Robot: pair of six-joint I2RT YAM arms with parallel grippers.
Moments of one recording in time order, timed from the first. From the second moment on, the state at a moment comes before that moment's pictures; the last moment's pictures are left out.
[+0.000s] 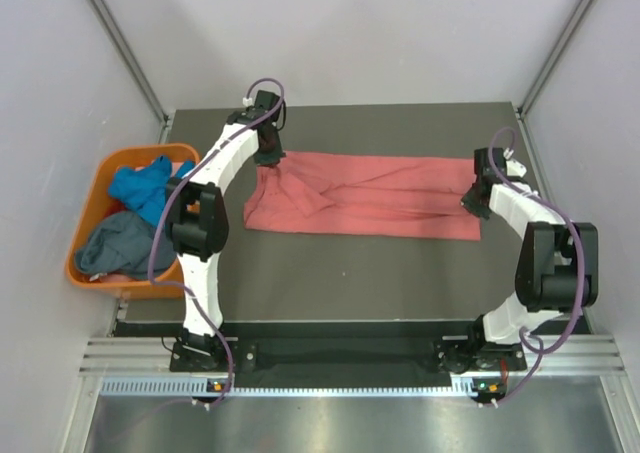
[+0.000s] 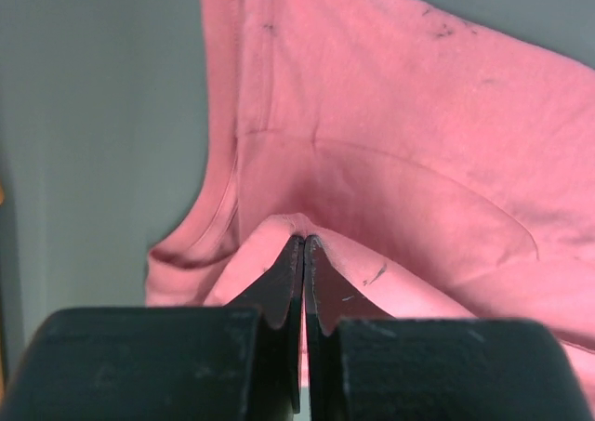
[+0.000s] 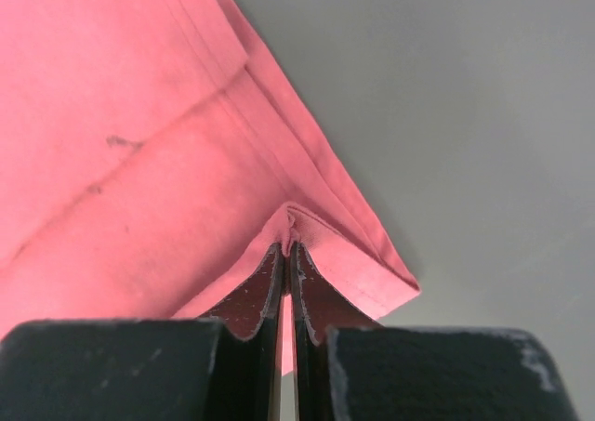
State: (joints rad) left arm -0.28 2.08 1.88 -0.85 -0.21 -0.48; right arm -0.02 1.57 0.98 -0.45 0.29 0.68
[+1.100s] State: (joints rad) left arm -0.21 2.32 2.11 -0.85 -0.07 -0.43; right arm -0.02 1.79 1.17 -0.47 0.40 0.66
